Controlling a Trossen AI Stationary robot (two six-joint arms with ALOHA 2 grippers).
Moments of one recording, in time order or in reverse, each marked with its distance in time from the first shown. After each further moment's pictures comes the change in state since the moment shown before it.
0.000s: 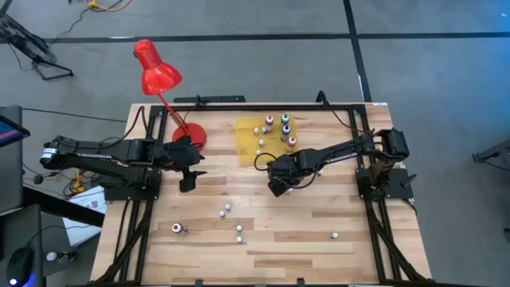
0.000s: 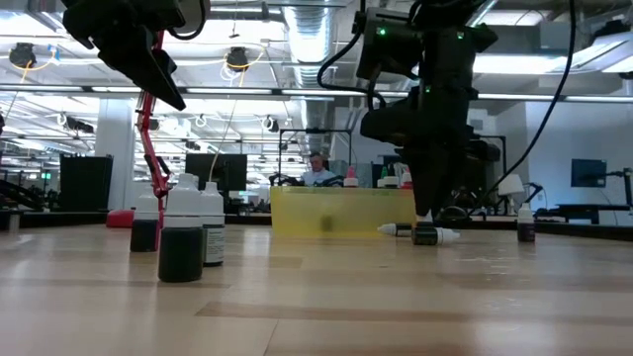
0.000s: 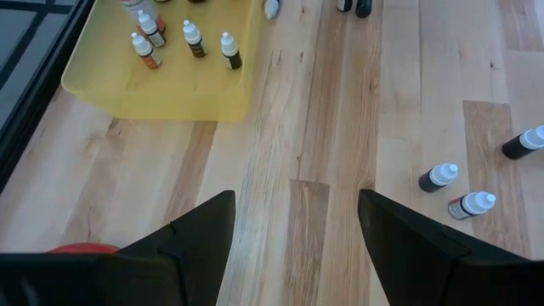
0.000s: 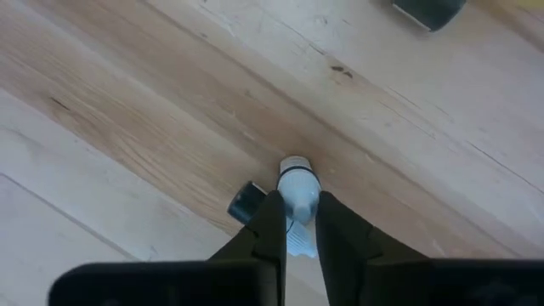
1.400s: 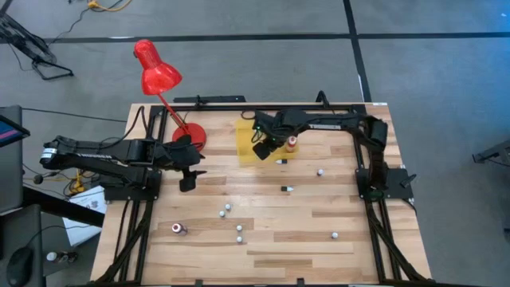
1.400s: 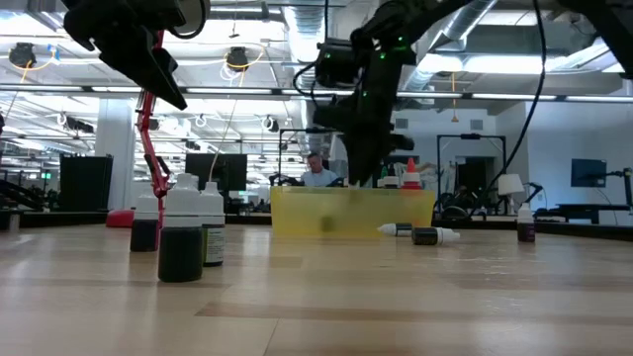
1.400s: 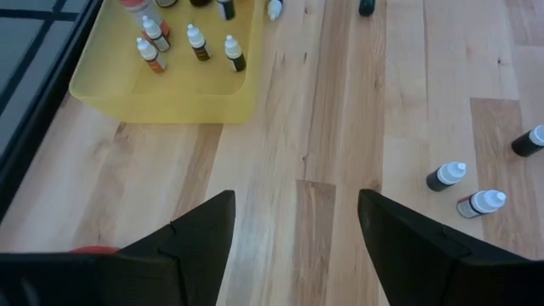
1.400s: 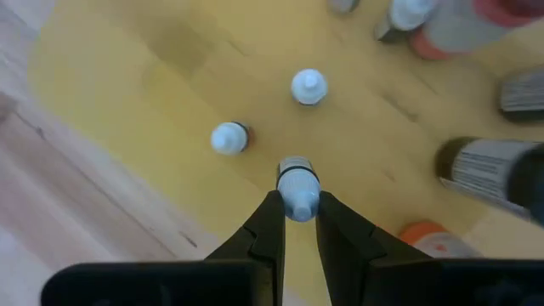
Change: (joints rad) left arm 0.001 0.000 0.000 0.003 -0.013 0.027; right arm -0.334 0.182 0.410 -0.114 -0.025 -0.472
